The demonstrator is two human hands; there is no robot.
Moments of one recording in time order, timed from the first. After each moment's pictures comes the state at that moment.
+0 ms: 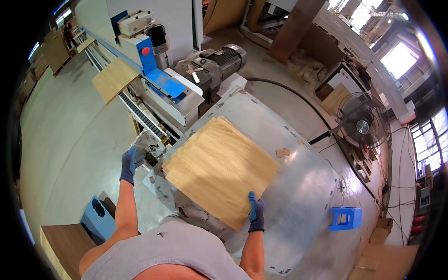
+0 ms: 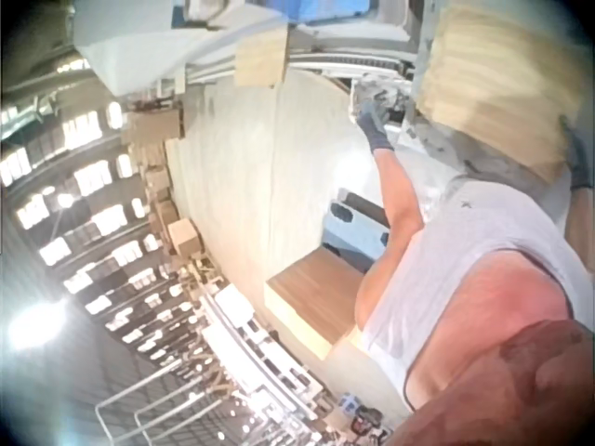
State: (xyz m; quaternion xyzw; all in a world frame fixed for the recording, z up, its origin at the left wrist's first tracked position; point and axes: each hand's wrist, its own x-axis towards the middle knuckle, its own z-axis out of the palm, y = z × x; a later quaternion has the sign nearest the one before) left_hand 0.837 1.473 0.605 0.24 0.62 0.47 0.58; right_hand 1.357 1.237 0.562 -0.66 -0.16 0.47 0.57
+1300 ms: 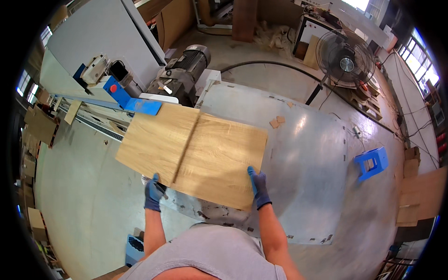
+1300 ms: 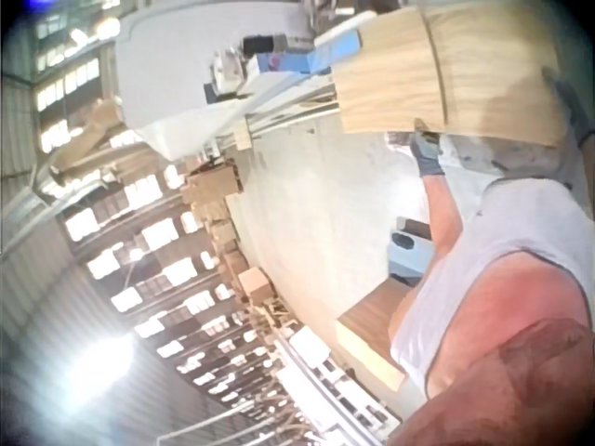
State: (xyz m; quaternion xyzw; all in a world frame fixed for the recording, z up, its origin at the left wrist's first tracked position) left_hand 0.909 1.430 0.596 0.22 0.37 0.50 0.75; right_hand 1.319 1.274 0.559 -0.67 -0.12 0.43 0.59
